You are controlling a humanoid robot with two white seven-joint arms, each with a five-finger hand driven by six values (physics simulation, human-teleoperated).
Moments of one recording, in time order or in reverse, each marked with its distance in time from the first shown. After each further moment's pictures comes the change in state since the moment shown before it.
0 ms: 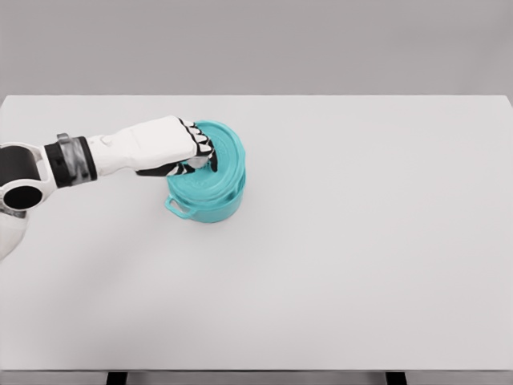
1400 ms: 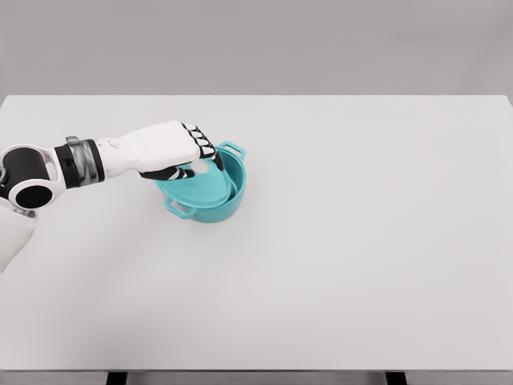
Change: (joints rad) left arm -0.011 -0.022 -0.020 0.054 -0.032 0.000 0.000; right arm 0.000 0.000 0.000 0.000 0.000 0.000 0.000
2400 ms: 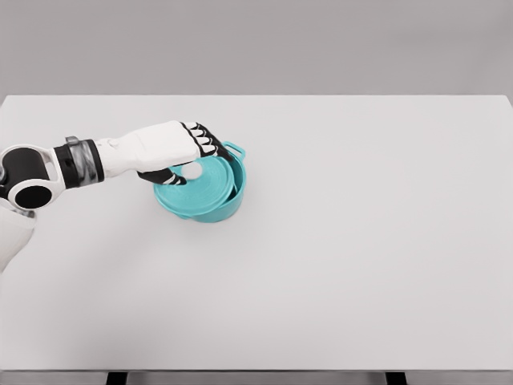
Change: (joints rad) left arm 0.002 -0.001 0.002 -0.001 0.002 0.000 0.000; right arm -0.002 0.000 0.000 0.000 0.000 0.000 0.000
